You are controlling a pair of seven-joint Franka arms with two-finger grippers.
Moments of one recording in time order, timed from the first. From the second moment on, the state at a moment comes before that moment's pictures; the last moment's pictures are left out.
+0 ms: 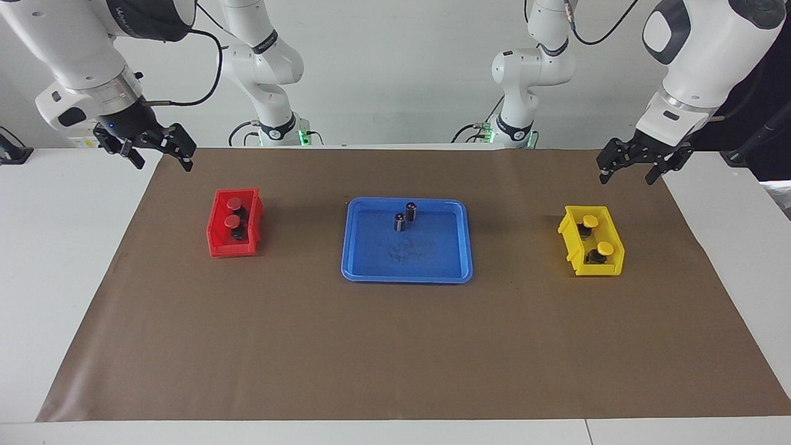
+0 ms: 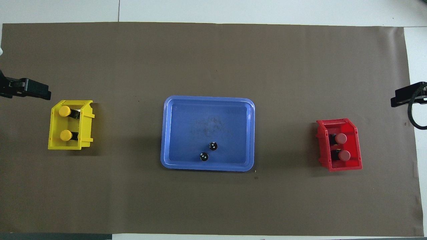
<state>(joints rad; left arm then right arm) -0.06 0.04 -0.02 -1.59 0.02 1.63 0.06 -0.10 -0.01 0.00 -1.57 -0.01 1.50 -0.02</state>
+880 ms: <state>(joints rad) -0.06 0.07 -0.02 -1.57 0.02 1.61 0.07 -0.10 -0.01 0.00 -1.57 -0.01 1.50 -0.02</state>
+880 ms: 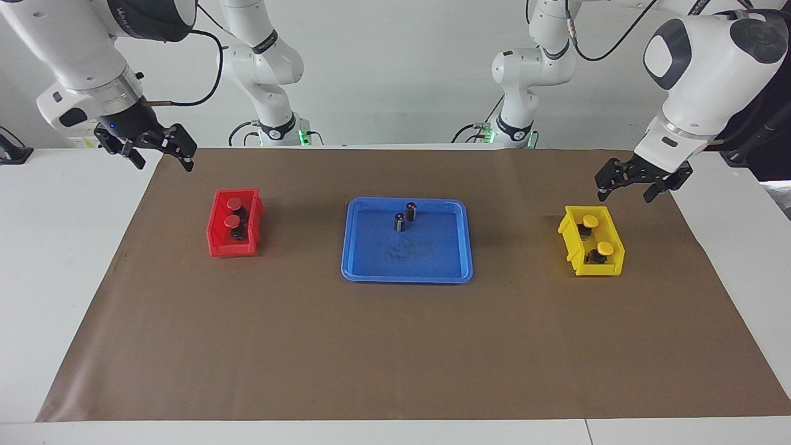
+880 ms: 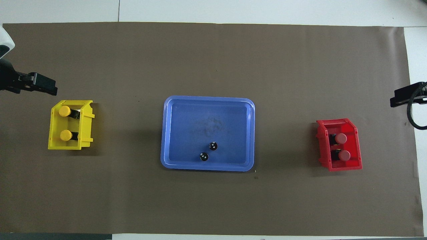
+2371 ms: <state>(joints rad) -0.06 0.01 -0.02 -1.65 0.02 1.63 0.06 -0.05 -0.03 0.01 -2.22 -0.01 2.15 -0.07</state>
